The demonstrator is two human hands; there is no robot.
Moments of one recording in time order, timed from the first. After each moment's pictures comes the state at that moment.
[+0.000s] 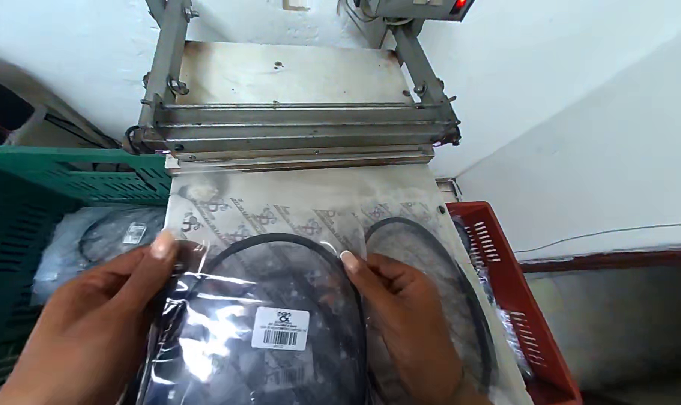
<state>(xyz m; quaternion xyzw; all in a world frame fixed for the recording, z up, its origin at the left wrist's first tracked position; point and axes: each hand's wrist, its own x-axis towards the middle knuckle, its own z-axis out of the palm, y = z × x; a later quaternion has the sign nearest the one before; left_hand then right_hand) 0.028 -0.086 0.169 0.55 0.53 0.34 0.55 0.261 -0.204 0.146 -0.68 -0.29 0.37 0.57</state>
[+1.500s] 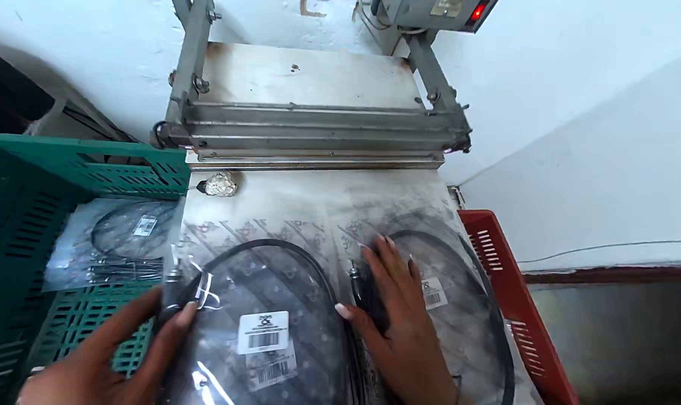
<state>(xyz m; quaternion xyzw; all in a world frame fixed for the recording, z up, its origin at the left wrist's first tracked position) -0.027 -0.132 0.147 0.76 0.54 0.22 0.29 0.263 -0.237 0.096 -0.73 -0.59 0.07 0.33</state>
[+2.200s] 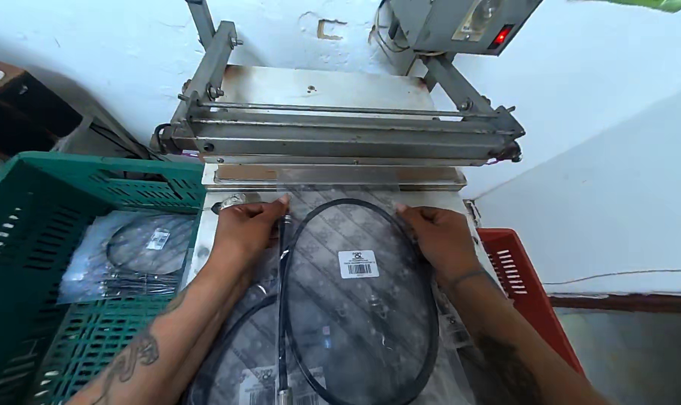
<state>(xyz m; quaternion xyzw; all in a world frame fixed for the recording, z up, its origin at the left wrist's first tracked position) 0.119 -0.002 0.125 0.46 0.60 0.29 0.59 0.357 -0.112 0.123 -0.84 -0.30 0.25 0.38</state>
